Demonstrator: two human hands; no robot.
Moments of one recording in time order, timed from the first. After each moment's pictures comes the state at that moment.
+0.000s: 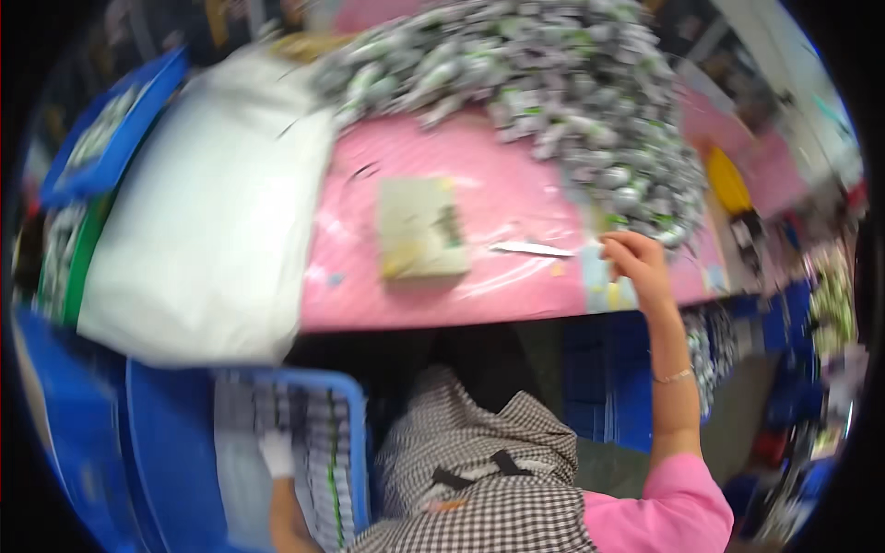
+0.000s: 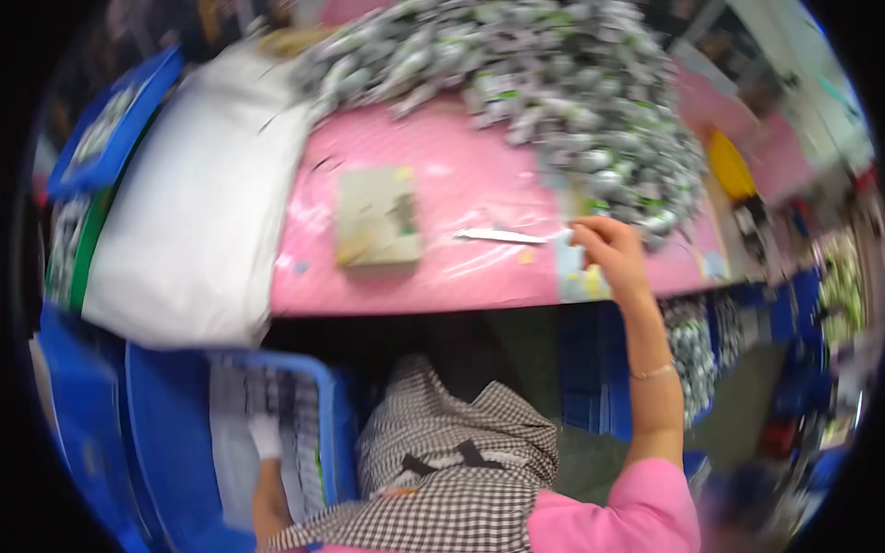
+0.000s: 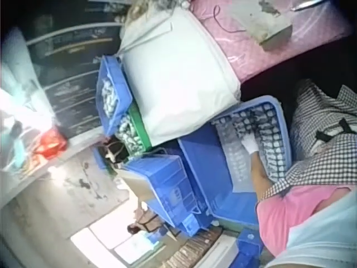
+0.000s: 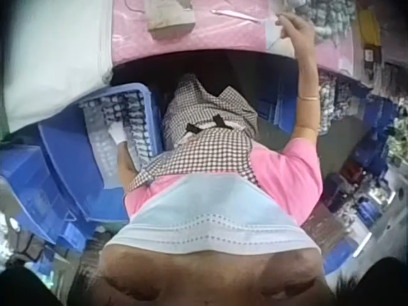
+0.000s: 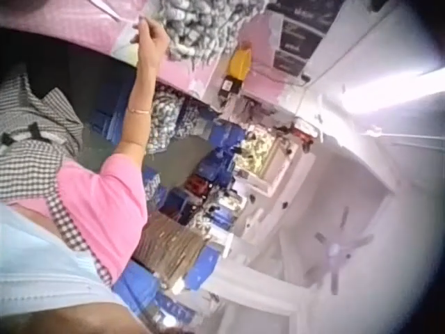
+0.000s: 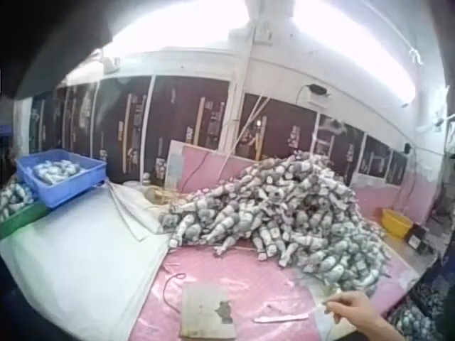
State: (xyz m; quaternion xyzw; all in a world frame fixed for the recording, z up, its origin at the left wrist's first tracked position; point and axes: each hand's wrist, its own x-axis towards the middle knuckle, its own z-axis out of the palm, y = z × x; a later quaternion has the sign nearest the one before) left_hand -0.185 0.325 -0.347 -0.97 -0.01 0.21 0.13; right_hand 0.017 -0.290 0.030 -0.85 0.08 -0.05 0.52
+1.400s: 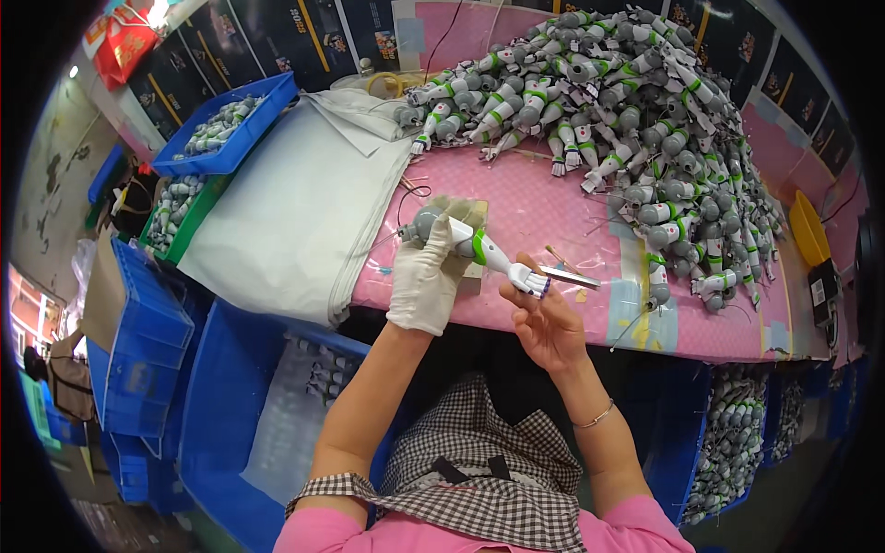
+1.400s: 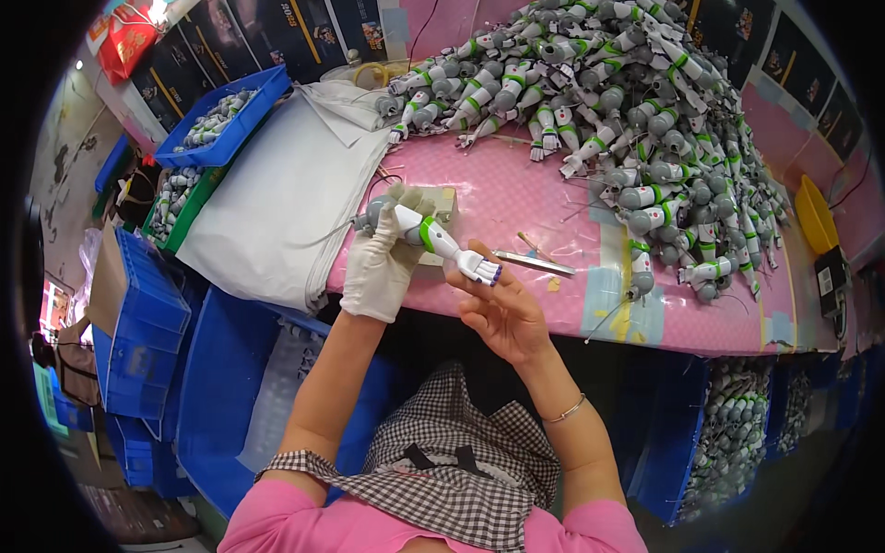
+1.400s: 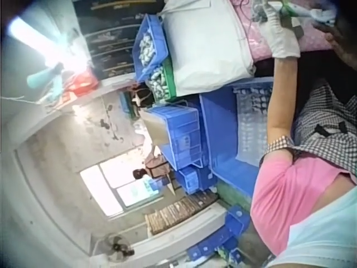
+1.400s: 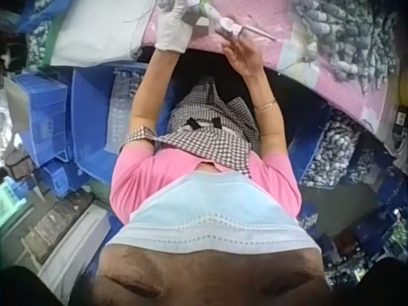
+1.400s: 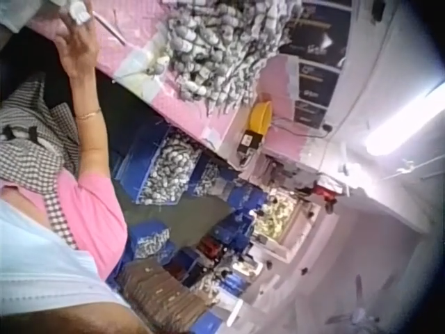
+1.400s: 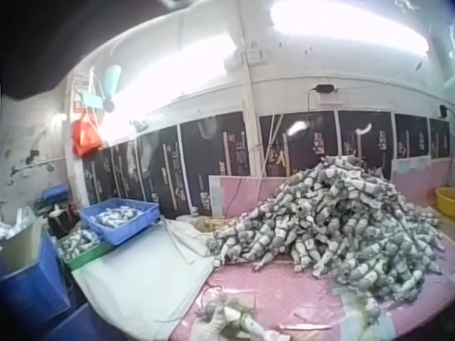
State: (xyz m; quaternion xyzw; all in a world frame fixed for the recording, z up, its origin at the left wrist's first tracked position) left_hand 0.040 -0.010 0.029 -0.35 0.04 -0.02 -0.94; right_hand 0.005 -0.186 -0.021 -0.13 -0.17 0.26 0.94
